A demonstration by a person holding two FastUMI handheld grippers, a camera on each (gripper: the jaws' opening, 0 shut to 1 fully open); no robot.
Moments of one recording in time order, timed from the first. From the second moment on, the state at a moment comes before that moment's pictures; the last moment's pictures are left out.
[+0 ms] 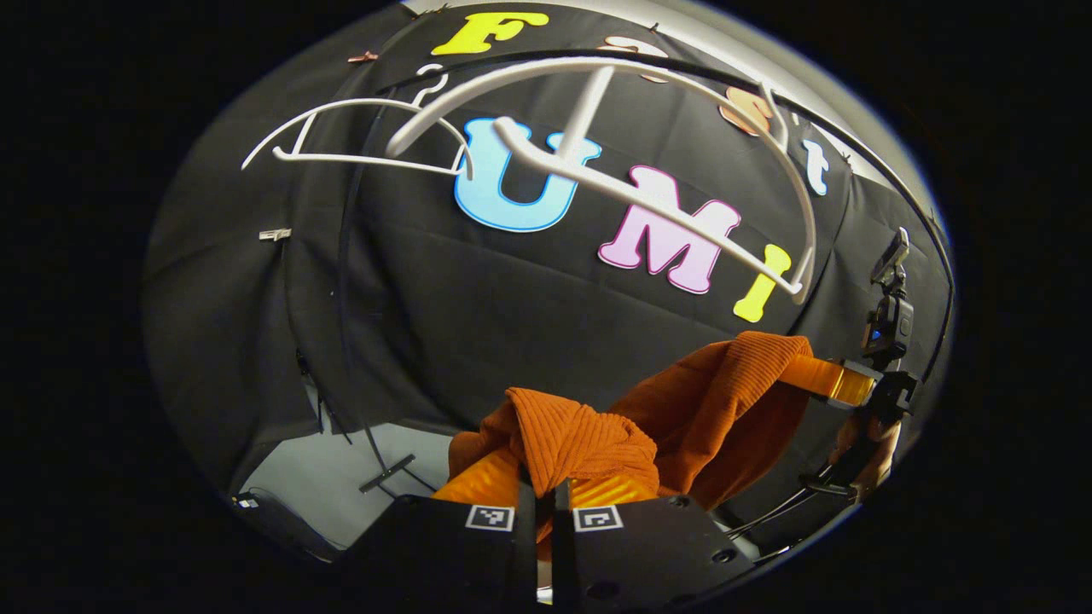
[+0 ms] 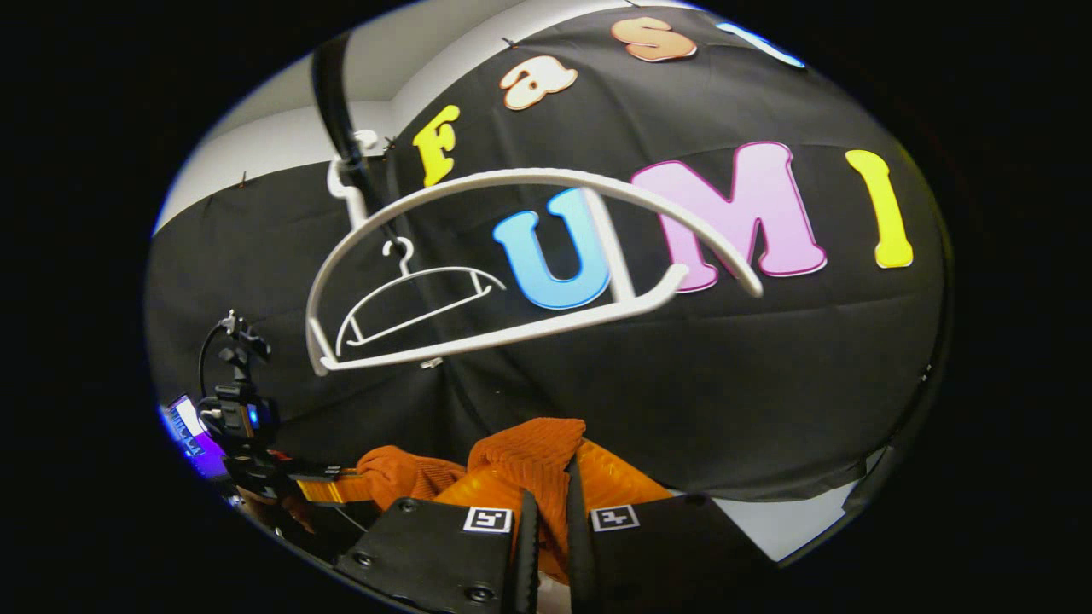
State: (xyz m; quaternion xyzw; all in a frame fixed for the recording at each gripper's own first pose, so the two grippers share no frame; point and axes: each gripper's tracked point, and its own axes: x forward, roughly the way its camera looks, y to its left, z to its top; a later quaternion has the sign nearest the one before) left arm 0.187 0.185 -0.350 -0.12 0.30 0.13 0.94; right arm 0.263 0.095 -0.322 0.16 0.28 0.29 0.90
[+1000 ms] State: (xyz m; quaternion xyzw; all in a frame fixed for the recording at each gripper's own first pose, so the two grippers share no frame) left arm 0.140 0.136 -0.493 -0.16 0.50 0.10 0.84; right arm 0.147 0.113 -0.488 0.13 0.53 0.26 0.79
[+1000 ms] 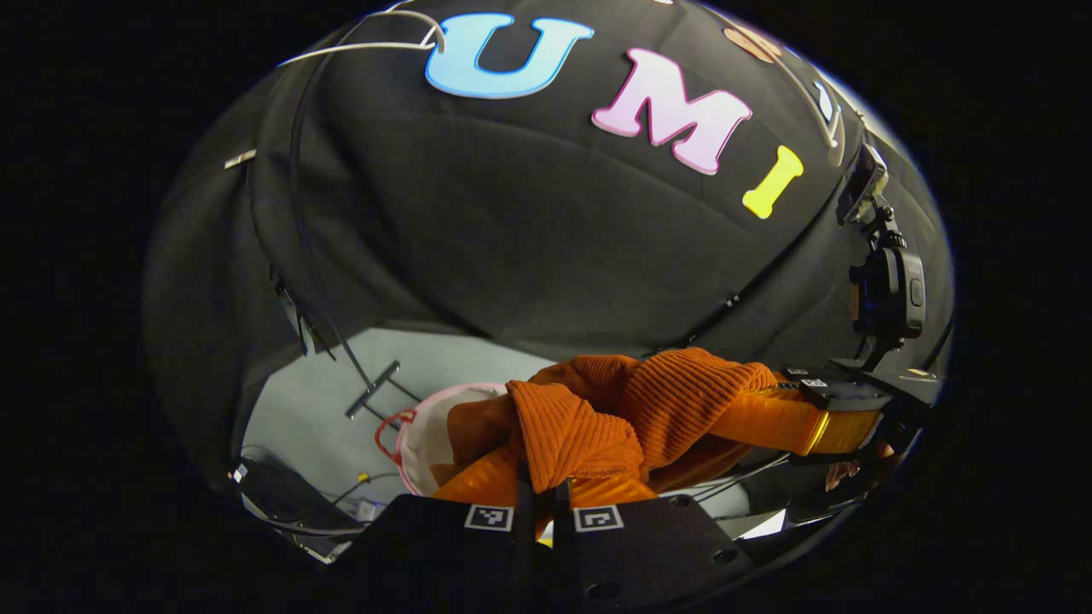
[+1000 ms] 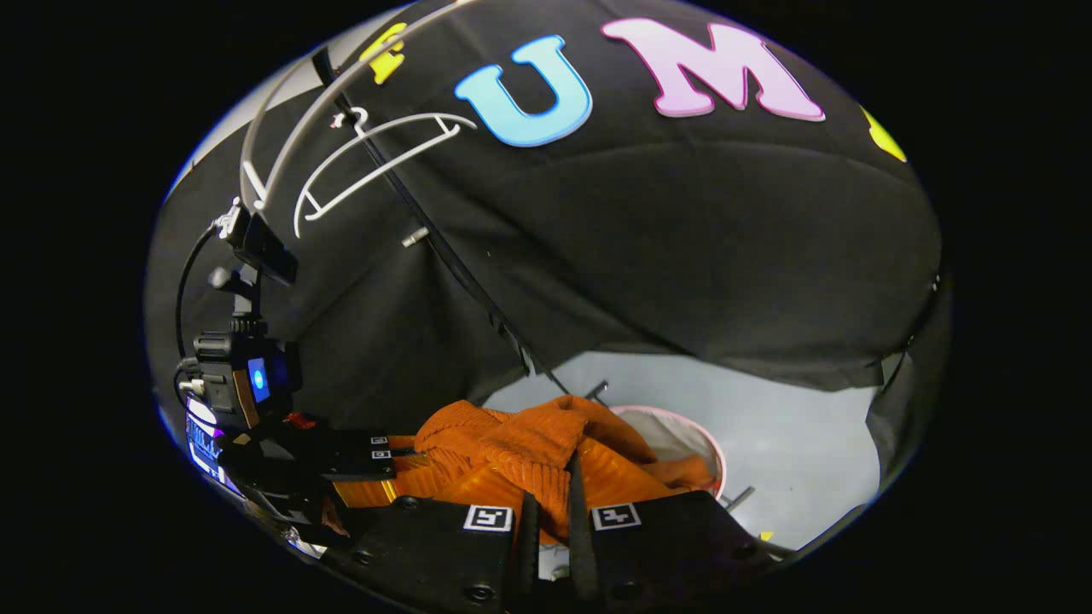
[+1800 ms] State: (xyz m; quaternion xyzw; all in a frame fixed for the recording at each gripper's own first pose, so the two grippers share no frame) left arm 0.110 0.150 -0.551 -0.13 0.59 0.12 0.79; right arm 0.137 0.075 -0.537 0.06 0.59 0.21 0.78
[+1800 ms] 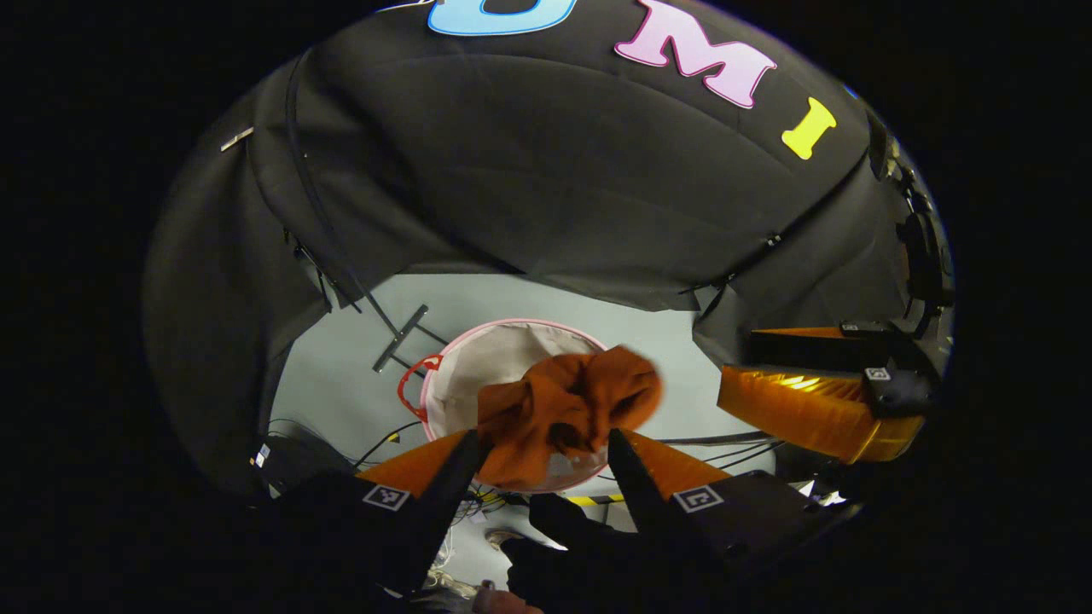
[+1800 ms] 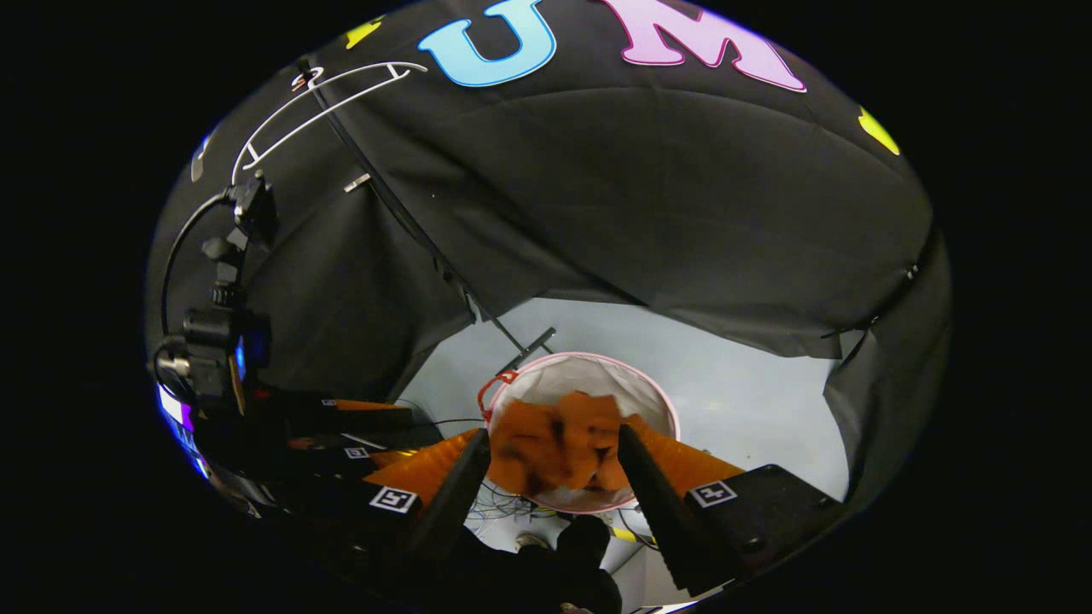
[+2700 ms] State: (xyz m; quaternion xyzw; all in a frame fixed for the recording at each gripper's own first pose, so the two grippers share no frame) left arm 0.081 0.141 -0.434 -0.12 0.47 0.09 0.87; right arm 0.104 0.097 -0.441 0.08 0.50 0.22 0.84
